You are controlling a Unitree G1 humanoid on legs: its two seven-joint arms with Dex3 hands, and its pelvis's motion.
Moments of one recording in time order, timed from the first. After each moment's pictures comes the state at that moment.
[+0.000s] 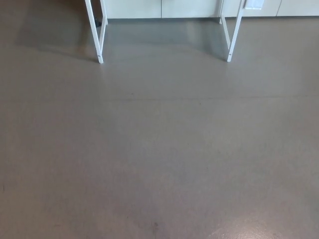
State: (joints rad) left_arm 0.31 0.34 0.29 0.89 -0.05 -0.28 -0.22; right_arm 0.36 -0.31 -0.20 0.69 0.03 -0.24 0.18
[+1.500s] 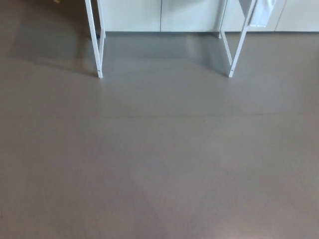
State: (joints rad) left_arm 0.32 0.38 0.23 0.94 -0.06 -0.42 -0.22; right_arm 0.38 -0.31 -0.19 0.69 0.05 -0.32 0.22
